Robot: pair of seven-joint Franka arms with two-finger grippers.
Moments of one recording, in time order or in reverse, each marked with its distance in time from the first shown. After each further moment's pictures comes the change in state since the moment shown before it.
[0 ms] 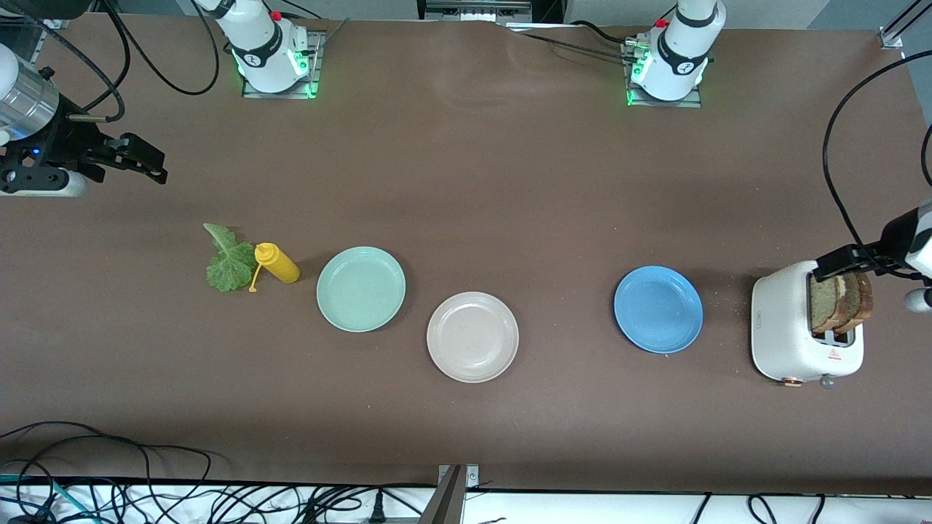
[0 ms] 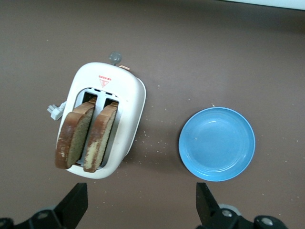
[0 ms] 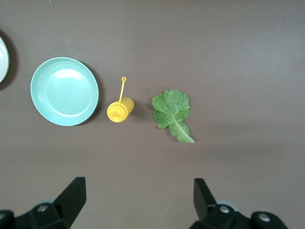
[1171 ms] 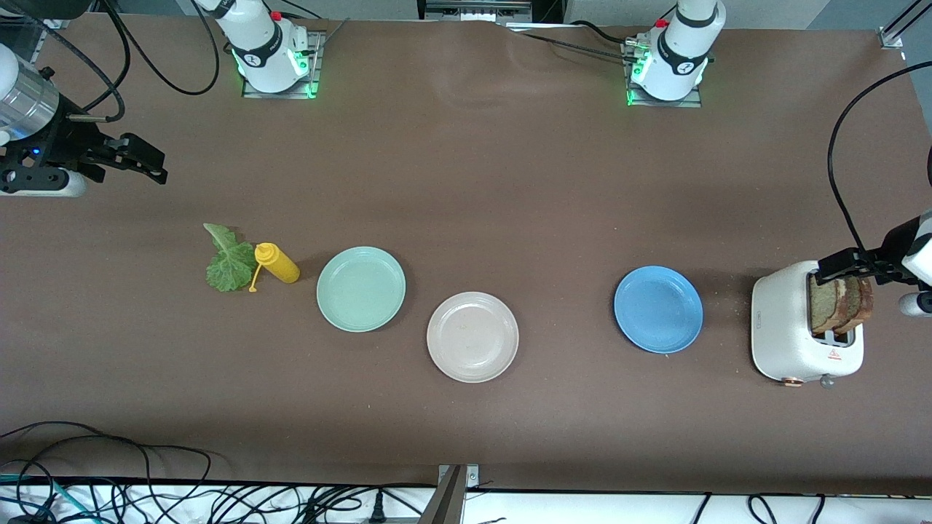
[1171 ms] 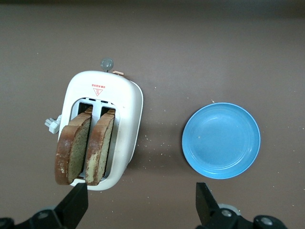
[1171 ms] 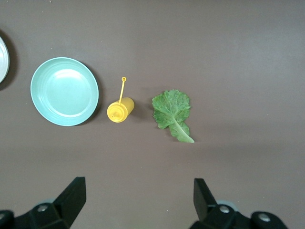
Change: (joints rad) left arm 0.004 0.018 -0.007 -0.003 0.000 0.018 0.098; right arm 0.000 0.000 0.000 0.000 0.000 0.000 0.000
